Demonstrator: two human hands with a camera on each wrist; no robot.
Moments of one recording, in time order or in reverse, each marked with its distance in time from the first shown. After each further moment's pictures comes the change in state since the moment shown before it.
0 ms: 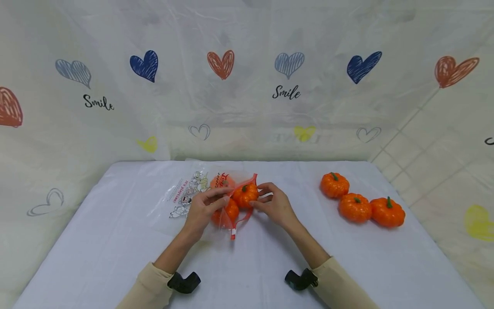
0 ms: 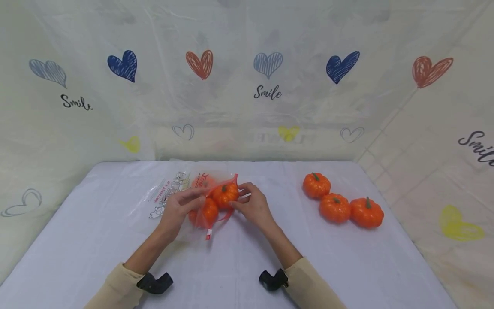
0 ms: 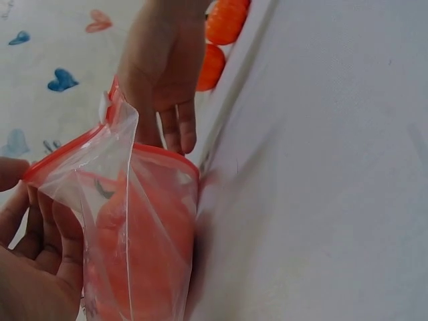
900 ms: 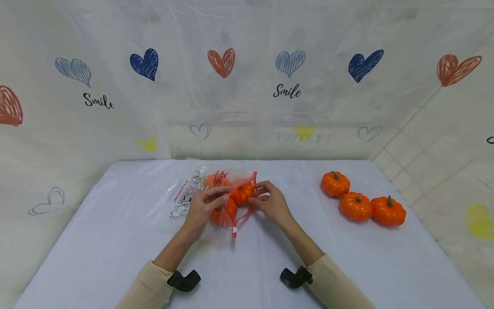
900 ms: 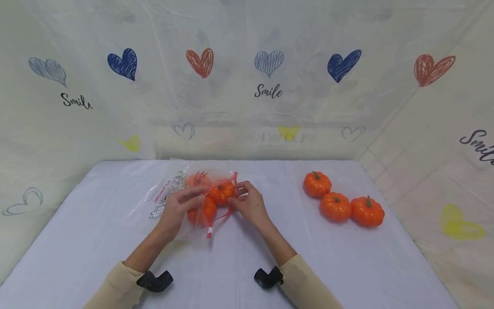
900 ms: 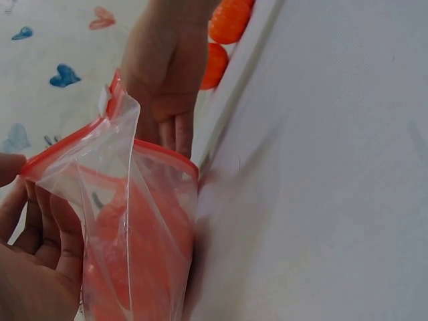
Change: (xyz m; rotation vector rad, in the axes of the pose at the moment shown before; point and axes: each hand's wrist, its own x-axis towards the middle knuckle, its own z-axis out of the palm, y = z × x) left_hand -0.001 0.005 -0.003 -0.045 -0.011 0.005; right_hand 0.004 -0.006 0.013 0.034 0.023 0.038
